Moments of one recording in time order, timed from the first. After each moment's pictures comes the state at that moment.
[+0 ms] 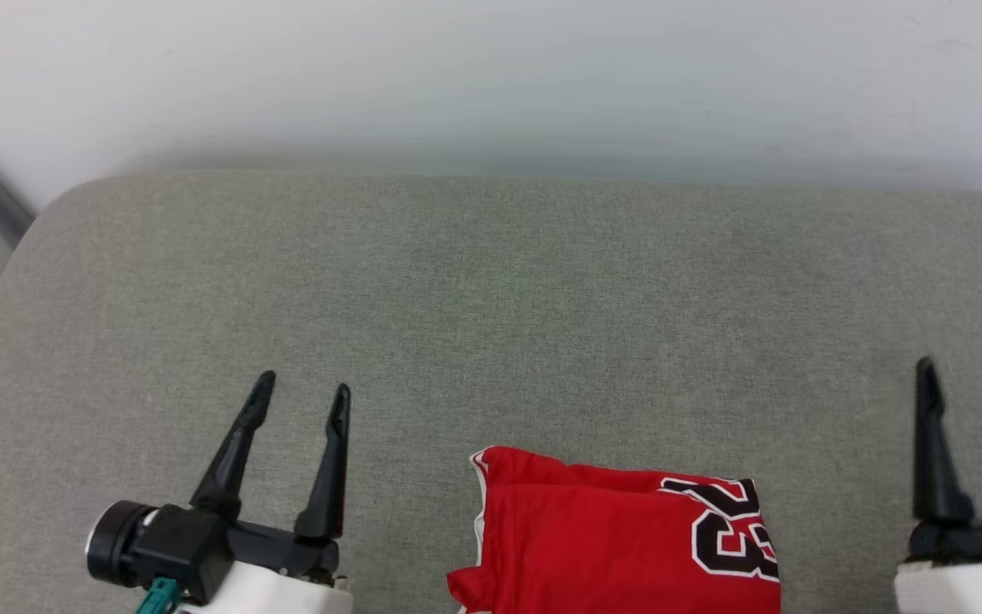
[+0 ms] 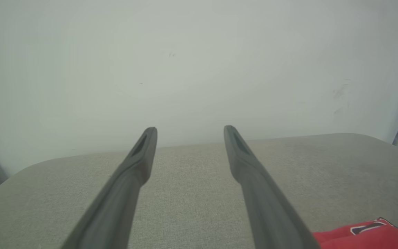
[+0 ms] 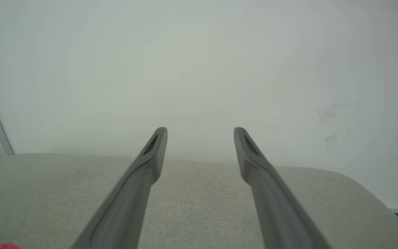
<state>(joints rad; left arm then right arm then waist) 0.05 0.14 -0.11 -0.13 -0.16 -0.13 -0.26 0.10 -0.12 -0.12 -0.25 0.16 0.13 -0.19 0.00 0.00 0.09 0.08</state>
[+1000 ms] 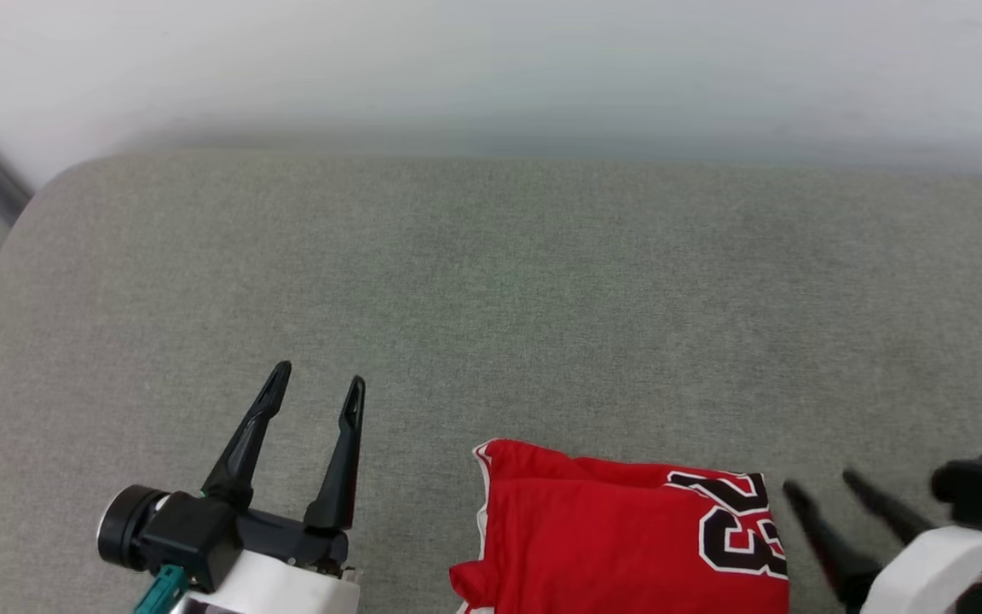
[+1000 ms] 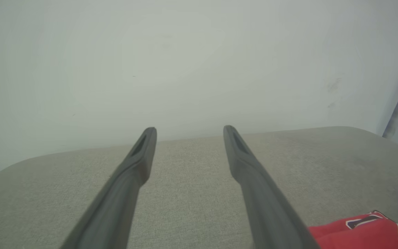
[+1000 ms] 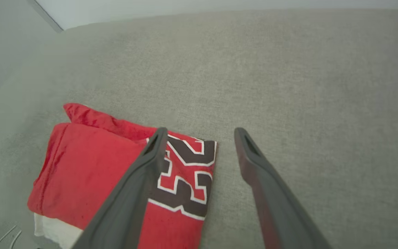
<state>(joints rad) 0.03 0.14 -0.14 -0.11 -0.17 -0.13 -0.26 0.15 -0.24 0.04 -0.27 0.42 0.13 0.40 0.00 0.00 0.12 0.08</state>
